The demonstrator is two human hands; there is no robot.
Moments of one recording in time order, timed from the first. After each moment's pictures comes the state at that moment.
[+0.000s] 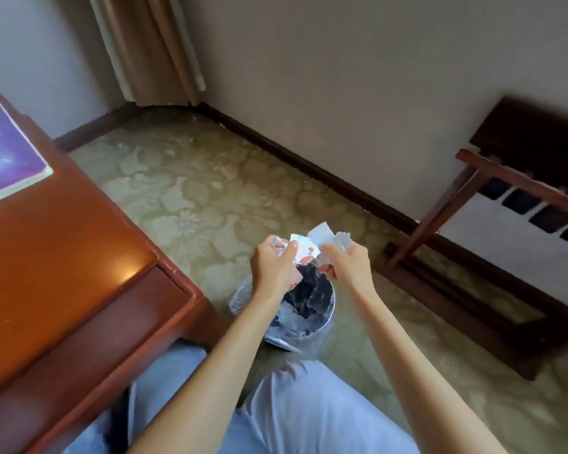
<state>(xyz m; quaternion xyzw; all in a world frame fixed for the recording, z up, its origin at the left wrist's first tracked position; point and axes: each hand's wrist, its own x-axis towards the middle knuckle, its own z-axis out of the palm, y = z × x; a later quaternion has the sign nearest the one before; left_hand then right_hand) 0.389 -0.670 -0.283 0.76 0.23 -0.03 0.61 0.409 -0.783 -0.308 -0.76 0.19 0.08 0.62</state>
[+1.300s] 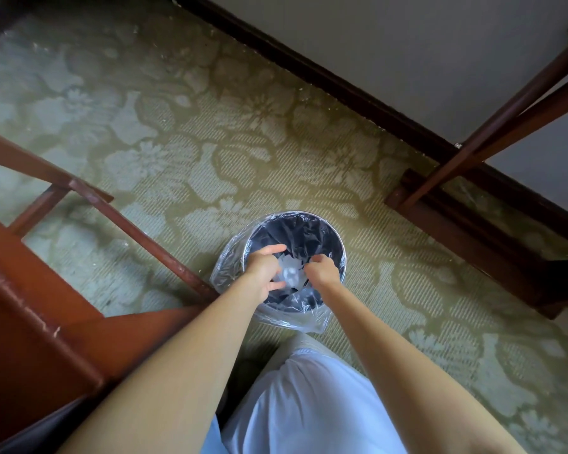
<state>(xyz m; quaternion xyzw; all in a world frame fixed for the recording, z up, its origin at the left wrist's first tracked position) 0.468 -0.662 -0.500 0.63 0.41 -0.35 0.56 0.461 -0.772 -0.548 -0.75 0.34 0.37 0.44</state>
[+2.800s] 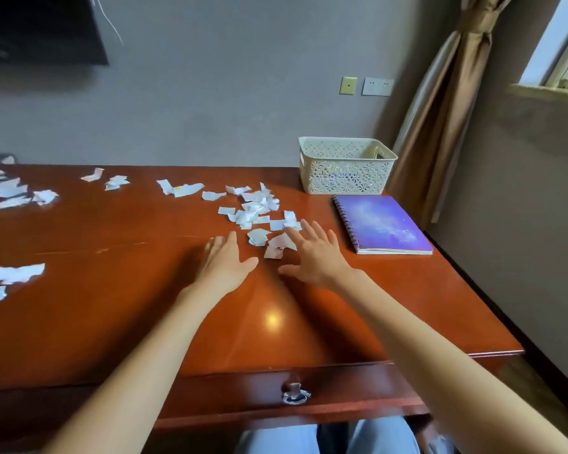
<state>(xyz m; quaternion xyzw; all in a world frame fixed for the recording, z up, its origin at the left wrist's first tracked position) 0.134 -0.285 -0.150 0.85 0.48 0.06 0.23 0.269 -0.368 -0.159 -0.85 -0.53 0.03 0.06</state>
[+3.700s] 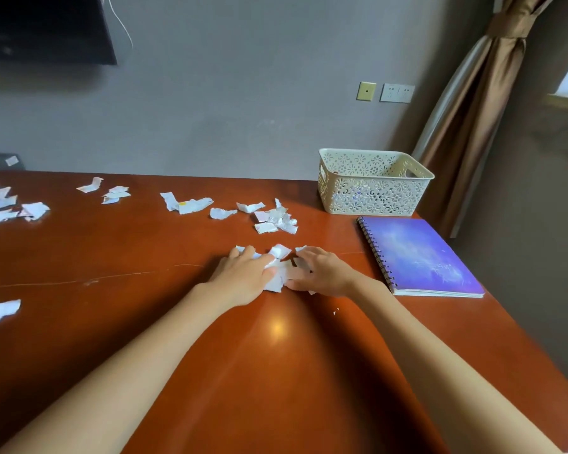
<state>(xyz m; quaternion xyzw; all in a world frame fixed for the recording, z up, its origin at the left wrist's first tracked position) 0.177 -0.195 -0.166 0.94 0.33 -0.03 0.09 0.325 -0.283 -0.175 -0.82 -0.53 0.18 0.12</state>
